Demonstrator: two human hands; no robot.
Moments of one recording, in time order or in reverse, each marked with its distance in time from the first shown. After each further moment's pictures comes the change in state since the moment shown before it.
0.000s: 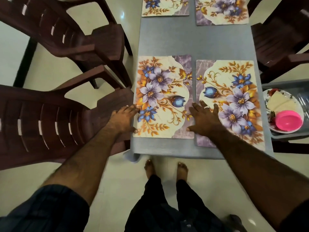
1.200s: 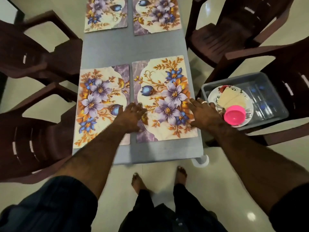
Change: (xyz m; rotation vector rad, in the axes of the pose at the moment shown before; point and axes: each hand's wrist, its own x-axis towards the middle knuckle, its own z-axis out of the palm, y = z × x) left_hand 0.101 0.305 -0.036 0.242 -0.029 0.163; right_hand -0.069 0.286 -0.002 0.076 0.026 0.011
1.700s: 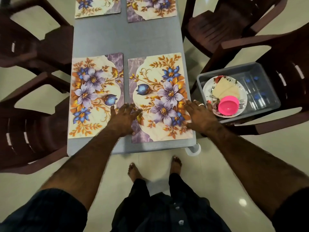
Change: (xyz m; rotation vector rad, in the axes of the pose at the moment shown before) left_hand -0.037 0.019 0.036 -0.008 -0.023 -0.040; right_hand -0.039 0.002 0.032 0.025 -0.059 -0.001
